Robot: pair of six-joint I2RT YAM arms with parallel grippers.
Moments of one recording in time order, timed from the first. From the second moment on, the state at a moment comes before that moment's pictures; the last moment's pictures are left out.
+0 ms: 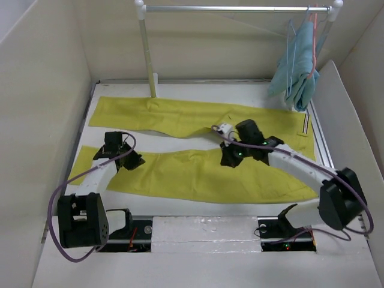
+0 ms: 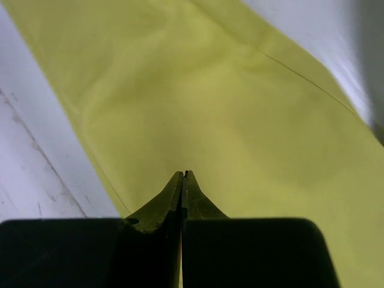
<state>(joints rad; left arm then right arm) 0.04 1.20 0.65 -0.43 0.17 -0.75 0.50 1.31 0.88 -0.44 -0.43 -0.08</state>
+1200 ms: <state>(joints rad) 0.44 1.11 0.77 -0.40 -0.12 -0.74 0.55 1.51 1.15 -0.31 -0.47 -0.06</state>
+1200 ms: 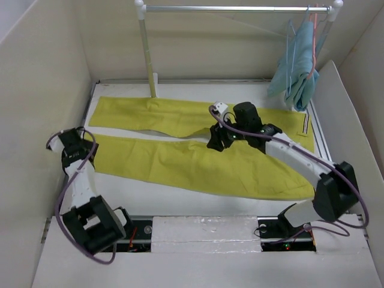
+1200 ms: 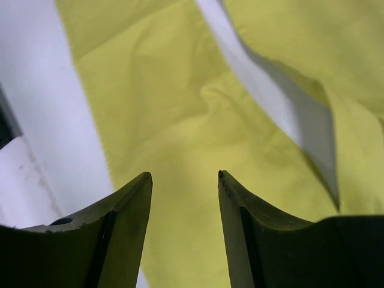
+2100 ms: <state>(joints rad) 0.72 1.57 0.82 -0.28 -0.15 -0.78 0.56 1.06 0.83 -0.47 -0.46 -0.06</state>
